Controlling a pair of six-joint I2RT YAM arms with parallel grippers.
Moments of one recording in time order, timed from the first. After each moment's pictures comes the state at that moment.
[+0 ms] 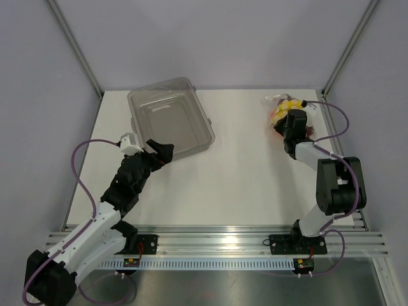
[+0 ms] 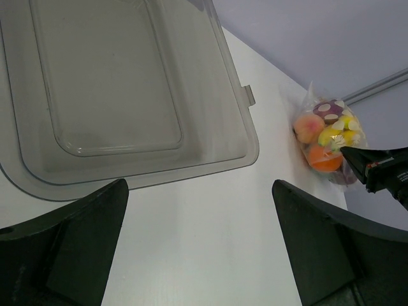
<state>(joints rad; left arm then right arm) -0.48 0.75 0.44 0.10 -0.27 -0.79 0.03 1.67 0.93 0.33 0.20 0.64</state>
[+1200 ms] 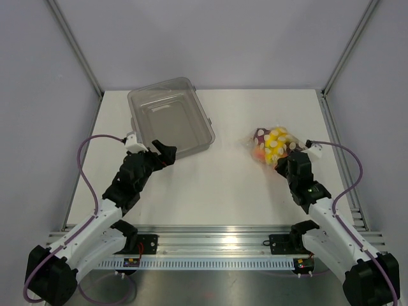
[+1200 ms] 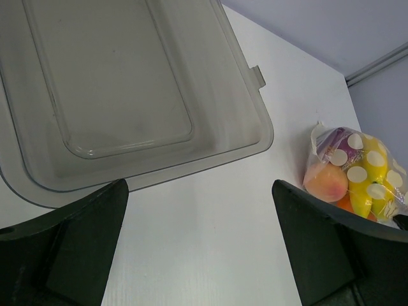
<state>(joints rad) -0.48 0.80 0.45 0.10 -0.22 -0.66 0.30 0.80 0.45 -0.14 0.33 0.74</state>
